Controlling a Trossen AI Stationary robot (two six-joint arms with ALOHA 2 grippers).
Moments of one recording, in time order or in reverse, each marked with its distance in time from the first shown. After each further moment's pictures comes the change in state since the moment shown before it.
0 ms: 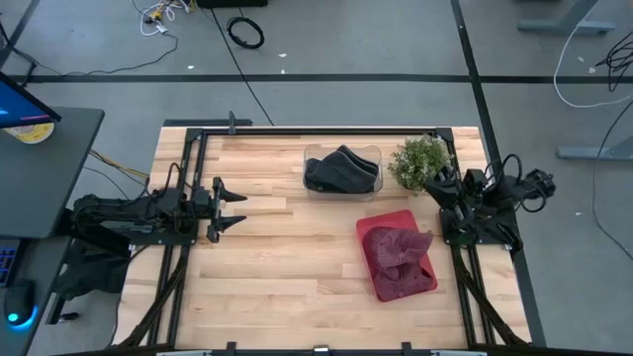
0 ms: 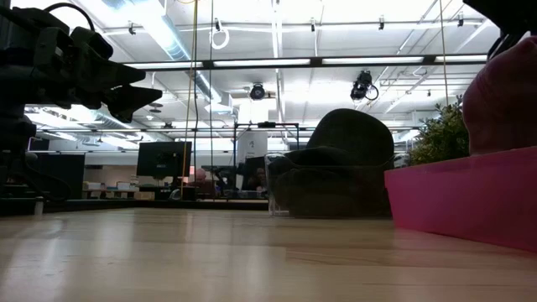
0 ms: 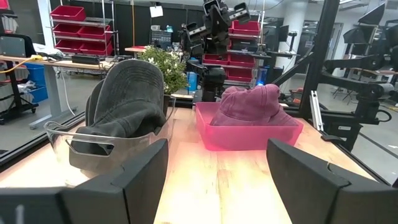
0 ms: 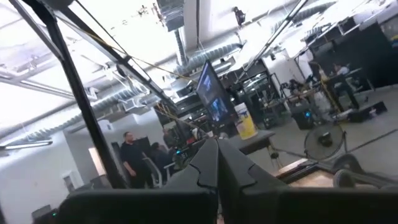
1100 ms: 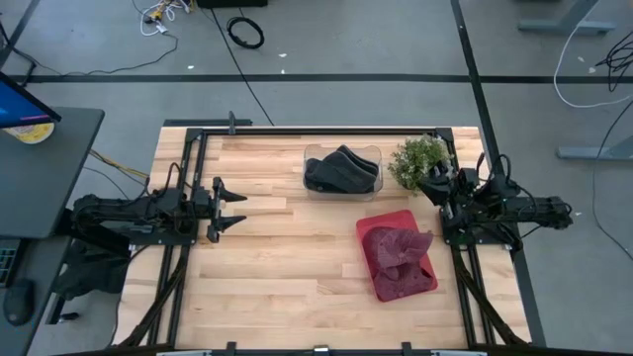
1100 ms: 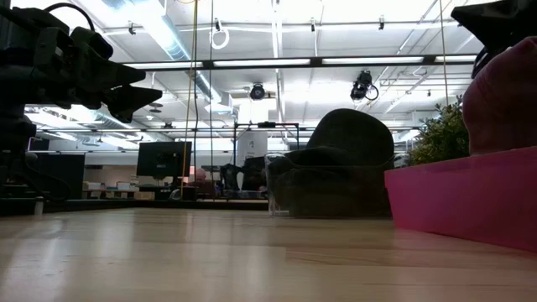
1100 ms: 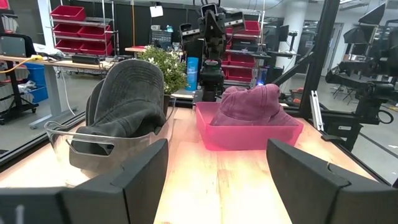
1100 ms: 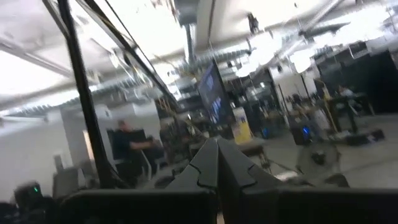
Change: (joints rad) left arm 0.000 0.000 0.000 -0.001 -0.001 0.000; right arm -0.404 0.000 -0.048 -0.015 -0.410 0.029
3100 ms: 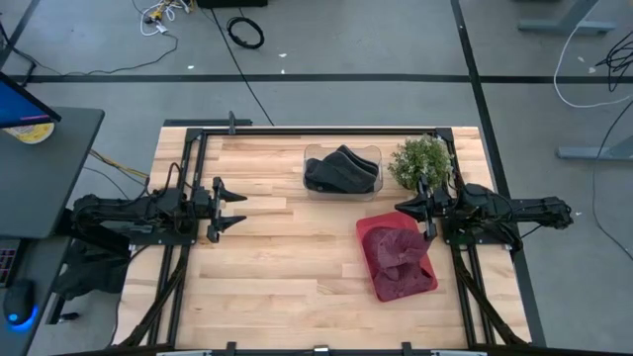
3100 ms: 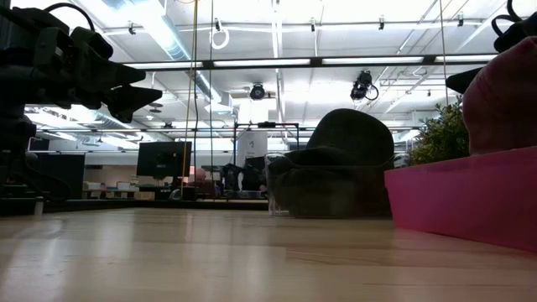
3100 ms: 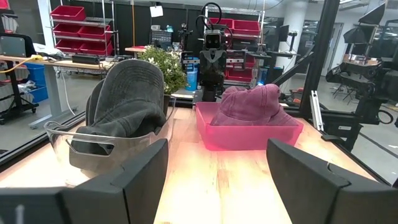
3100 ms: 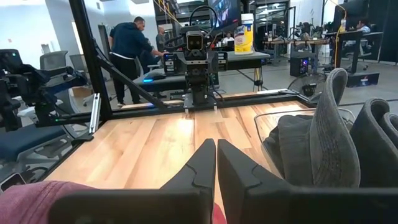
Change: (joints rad) left arm 0.000 0.000 0.000 0.000 0.000 -0.001; right arm 0.000 0.008 -0.106 -0.271 -0.099 -0.143
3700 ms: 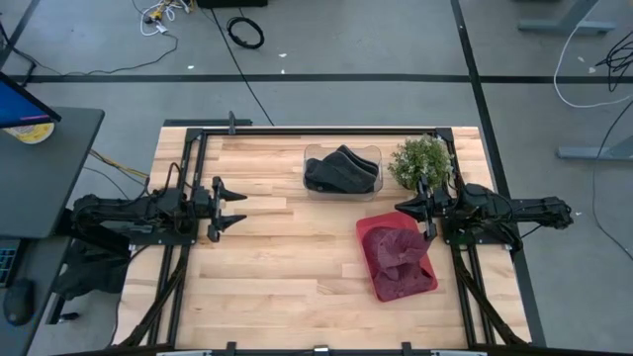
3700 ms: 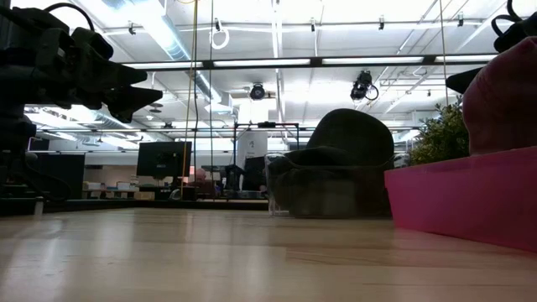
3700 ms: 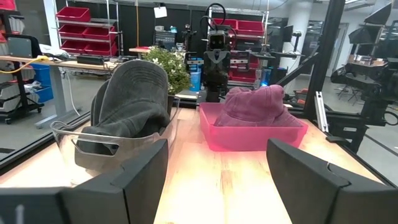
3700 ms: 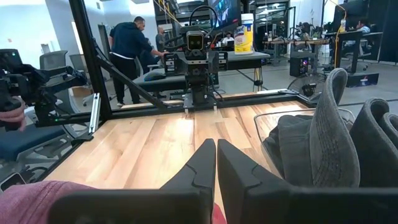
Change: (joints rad) left arm 0.000 0.000 0.000 0.001 -0.017 0.002; right arm 0.000 0.001 0.000 0.000 0.000 -0.001
